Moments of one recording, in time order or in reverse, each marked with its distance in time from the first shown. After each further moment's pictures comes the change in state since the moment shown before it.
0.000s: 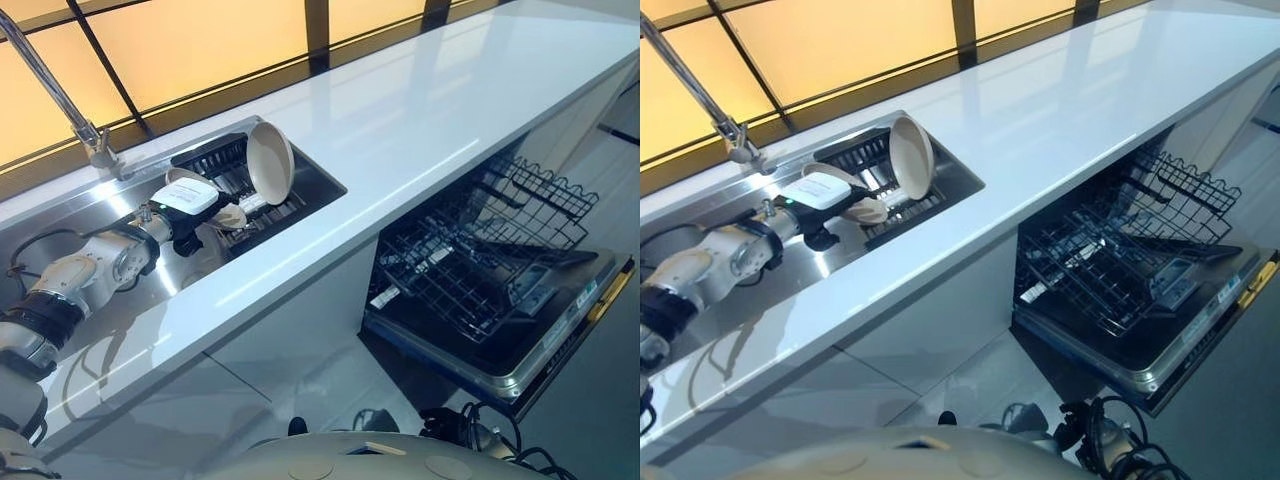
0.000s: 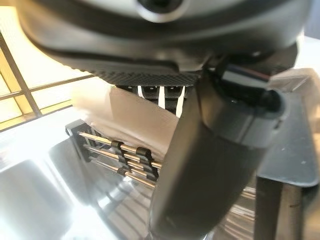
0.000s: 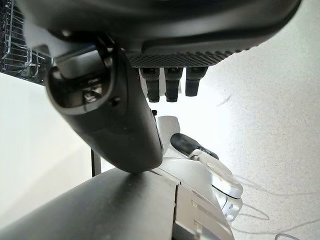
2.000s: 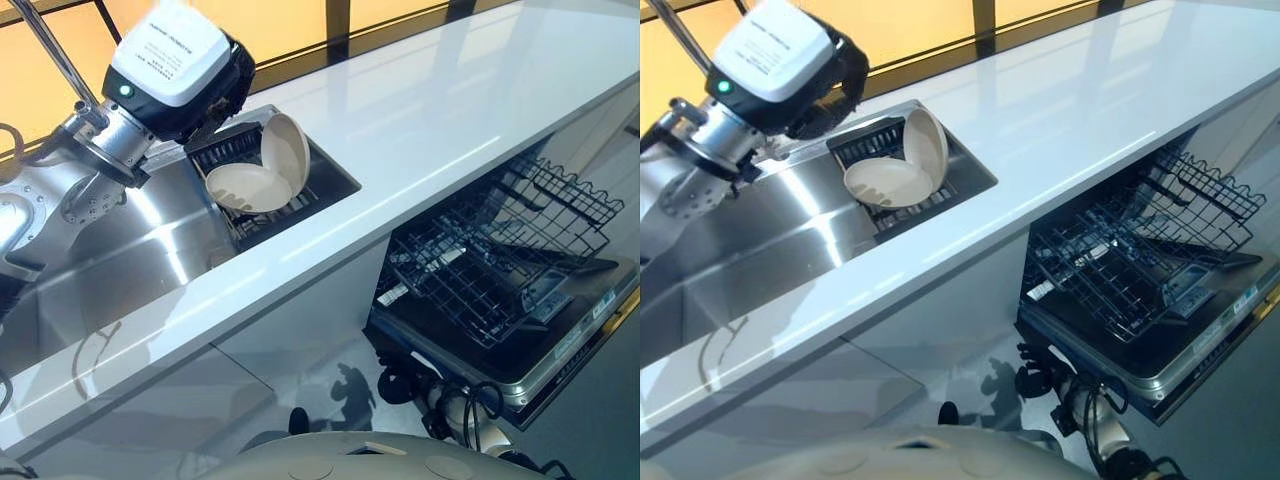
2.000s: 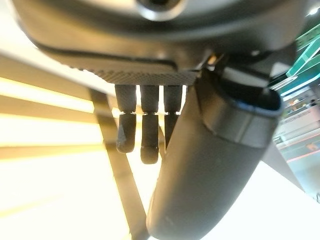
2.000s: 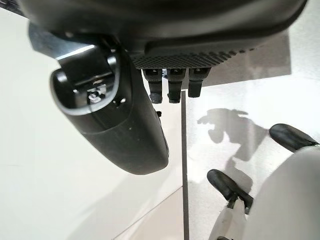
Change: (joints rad) left arm -0.047 0.208 0.250 -0.483 -0.050 -0.002 0.226; right arm 0.069 -0.046 0.029 -0.432 0.114 -0.111 0.063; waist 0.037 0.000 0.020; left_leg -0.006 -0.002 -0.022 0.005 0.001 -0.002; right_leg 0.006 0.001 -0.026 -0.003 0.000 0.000
